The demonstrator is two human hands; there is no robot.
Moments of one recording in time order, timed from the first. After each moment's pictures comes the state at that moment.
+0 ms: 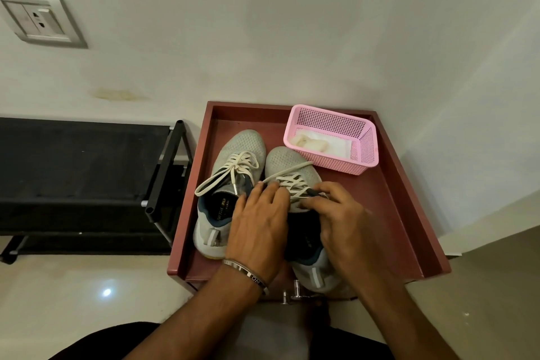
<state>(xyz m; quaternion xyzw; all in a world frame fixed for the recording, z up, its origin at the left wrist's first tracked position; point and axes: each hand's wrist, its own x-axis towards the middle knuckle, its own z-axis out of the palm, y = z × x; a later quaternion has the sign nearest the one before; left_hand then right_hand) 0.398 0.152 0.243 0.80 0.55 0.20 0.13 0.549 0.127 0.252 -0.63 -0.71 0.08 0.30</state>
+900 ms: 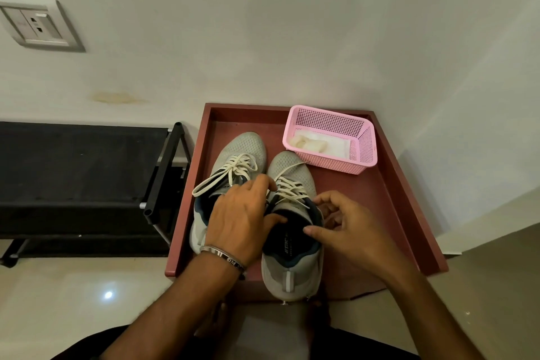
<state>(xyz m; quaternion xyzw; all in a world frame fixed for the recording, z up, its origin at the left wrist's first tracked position) 0.374 0.167 0.256 0.80 0.54 0.22 0.13 0.579 0.129 0.258 -0.67 -0.59 0.35 0.27</state>
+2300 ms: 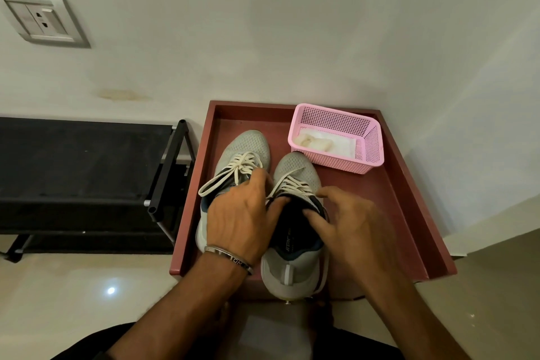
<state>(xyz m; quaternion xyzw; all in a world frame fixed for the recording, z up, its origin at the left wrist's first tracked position) 0.376 0.166 0.259 0.77 0.58 0.28 0.06 0.551 0.127 0.262 -0.75 -0.63 0.08 0.20</state>
